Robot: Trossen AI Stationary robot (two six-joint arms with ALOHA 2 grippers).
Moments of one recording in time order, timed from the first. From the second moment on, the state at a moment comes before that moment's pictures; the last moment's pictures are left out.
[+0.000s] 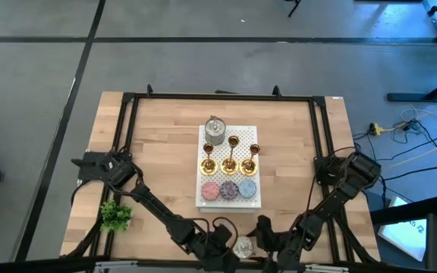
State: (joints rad) left arm -0.63 2.24 1.65 -0.07 -0.33 -1.51; right arm 0.92 1.92 1.00 0.18 0.54 0.74
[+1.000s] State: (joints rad) left arm -0.67 2.24 1.70 -0.36 -0.30 -1.66; right arm 0.88 2.00 1.01 0.35 0.49 0.72
